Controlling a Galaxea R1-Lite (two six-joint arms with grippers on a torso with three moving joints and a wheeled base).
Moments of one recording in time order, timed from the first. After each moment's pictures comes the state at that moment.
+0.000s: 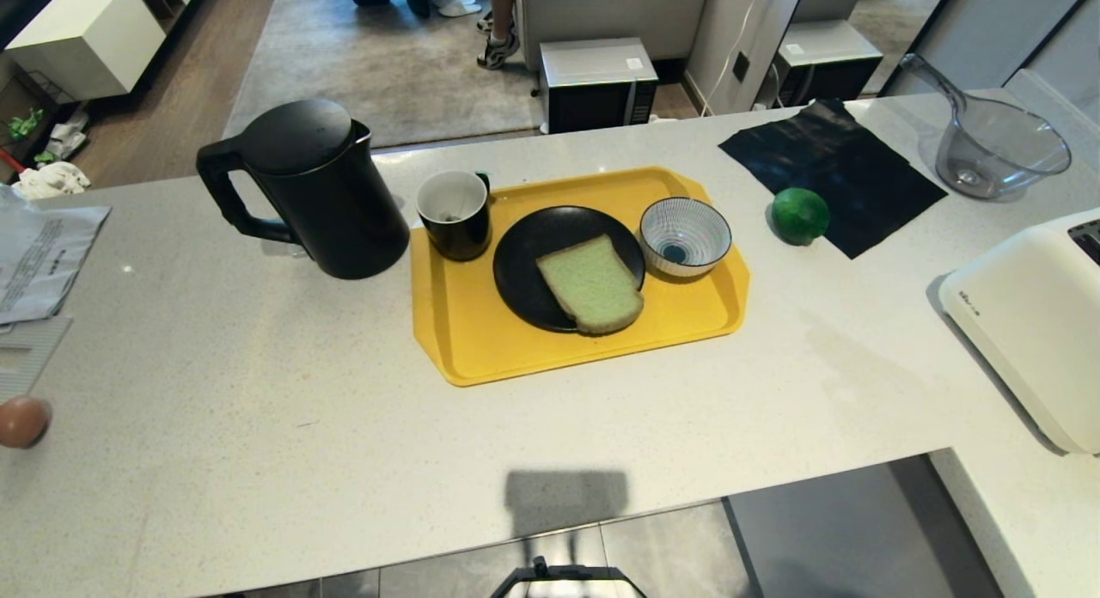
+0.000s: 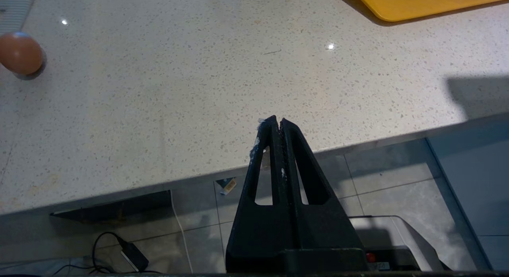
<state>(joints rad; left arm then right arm) 0.00 0.00 0.00 -0.04 -0.01 0.01 0.01 0.00 0.00 0.00 0.03 -0.05</state>
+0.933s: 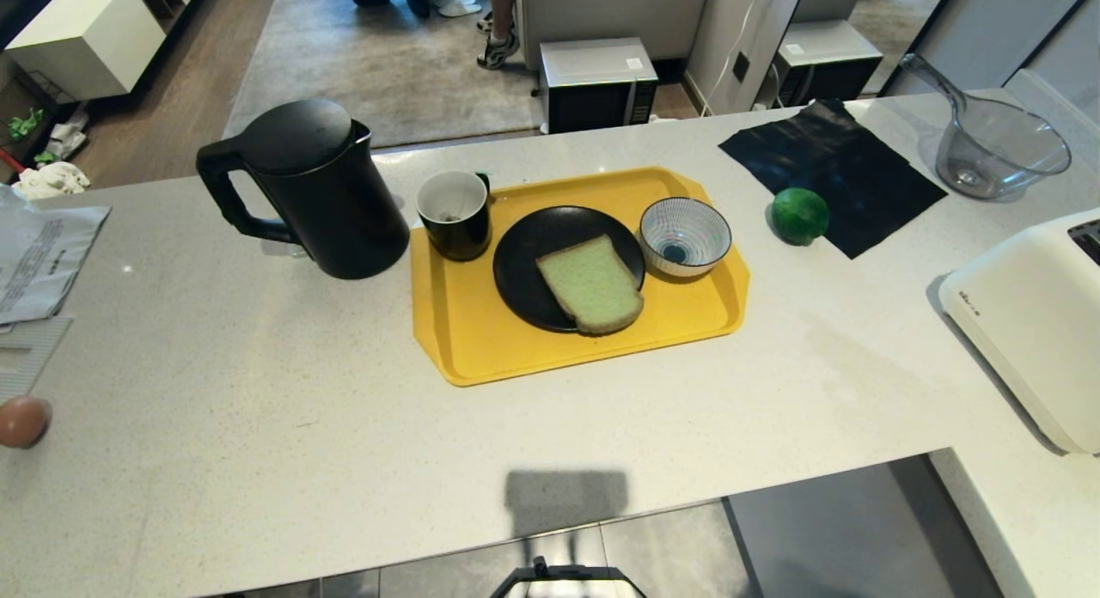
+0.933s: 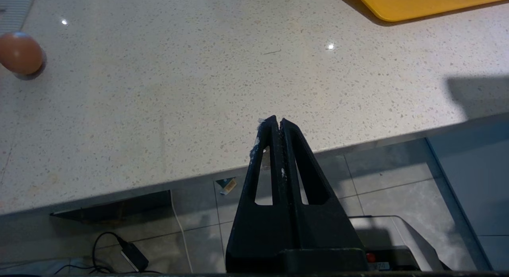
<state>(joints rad) 0.00 0.00 0.00 -0.04 -0.01 0.01 0.01 0.00 0.00 0.00 0.03 -0.05</state>
